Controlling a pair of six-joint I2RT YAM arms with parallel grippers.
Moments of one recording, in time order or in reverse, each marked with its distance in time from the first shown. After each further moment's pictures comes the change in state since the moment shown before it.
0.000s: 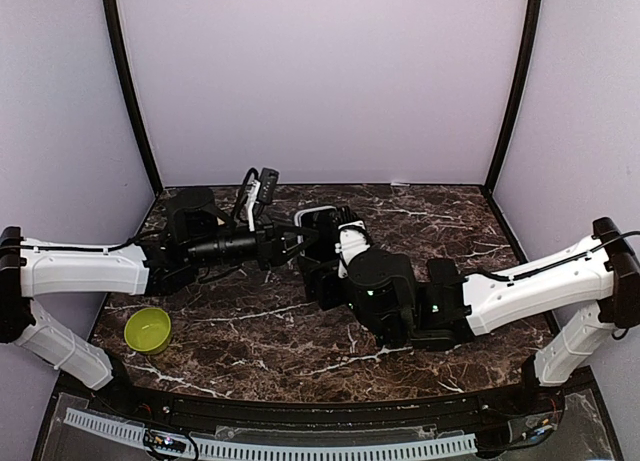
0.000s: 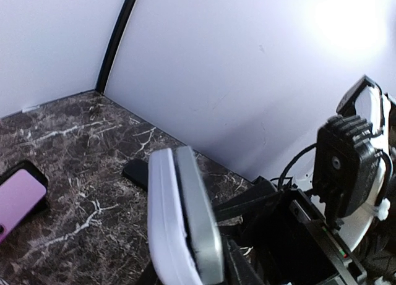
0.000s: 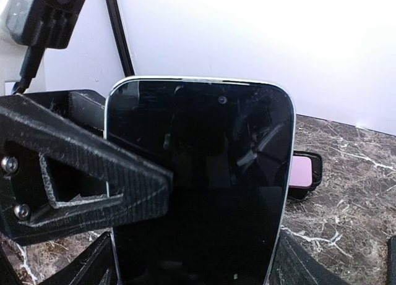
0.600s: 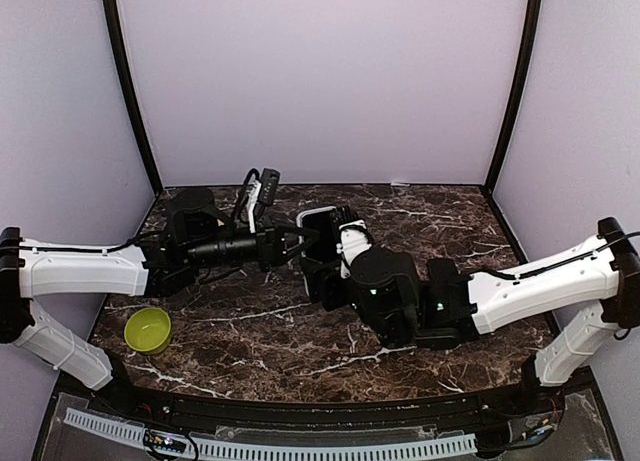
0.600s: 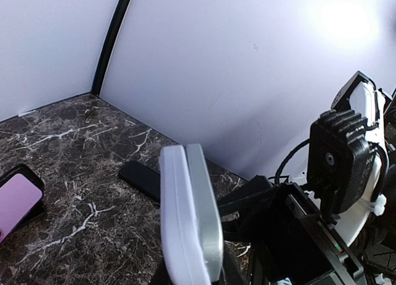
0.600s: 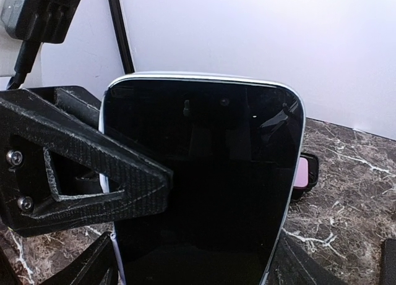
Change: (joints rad) left arm -0.012 -0.008 0.000 -0.001 0.001 0.016; right arm 0.000 -0.018 0.000 -0.035 0.001 -0.018
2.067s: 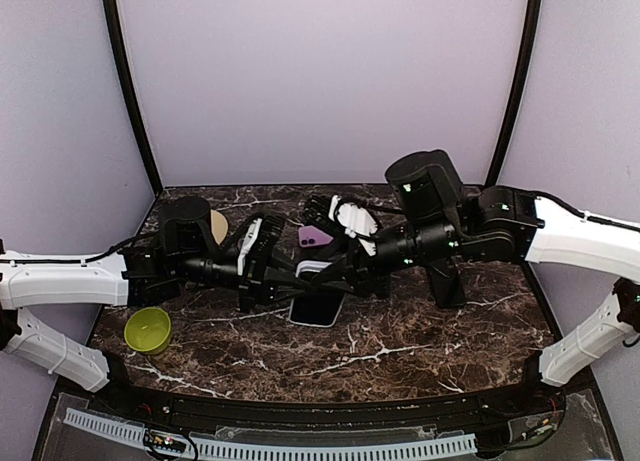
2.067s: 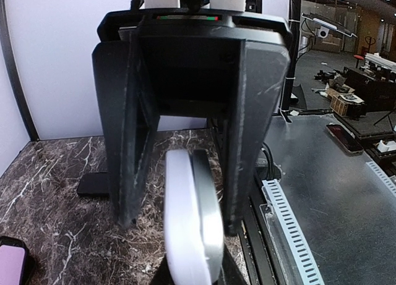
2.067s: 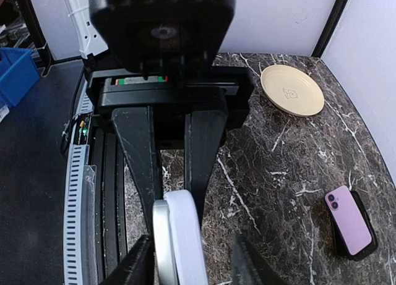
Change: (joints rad) left arm -0.097 -0.117 -0.025 -0.198 0.278 0.529; right arm -0.199 -0.161 0.343 -0.755 -1.018 -0.515
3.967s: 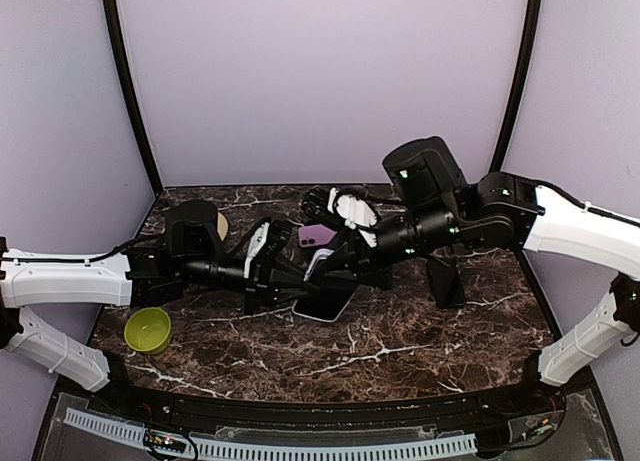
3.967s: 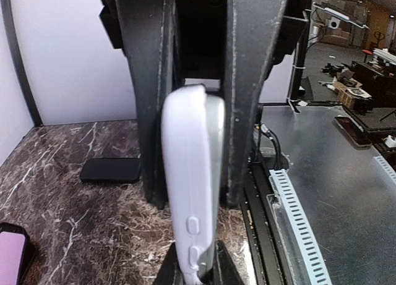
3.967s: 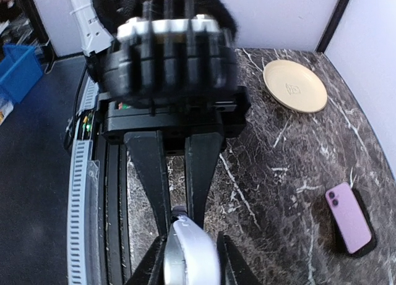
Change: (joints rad) left arm -0.008 0.020 0.004 -0.039 -0.056 -0.003; right arm -0.018 0.035 0.083 -0.091 -0.029 -0.018
